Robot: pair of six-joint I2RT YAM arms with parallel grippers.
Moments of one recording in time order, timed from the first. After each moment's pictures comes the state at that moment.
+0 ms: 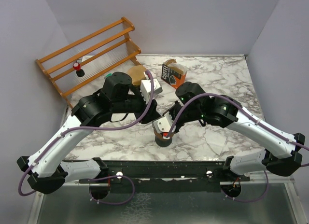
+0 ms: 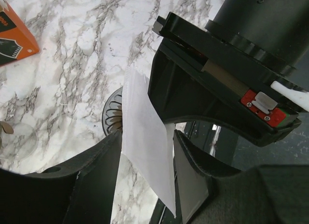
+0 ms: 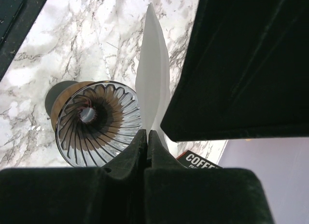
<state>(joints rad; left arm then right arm) -0.83 1.13 1.50 -0.85 0.40 0.06 1.07 1.32 1.54 -0.94 -0.27 -1.16</state>
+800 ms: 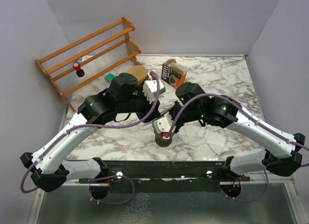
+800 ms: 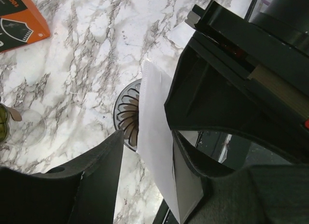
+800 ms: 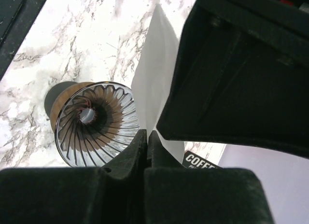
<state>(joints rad) -0.84 1.16 1.47 -0.85 0.33 0.06 1.07 1.32 1.53 -0.93 -0.27 -1.16</state>
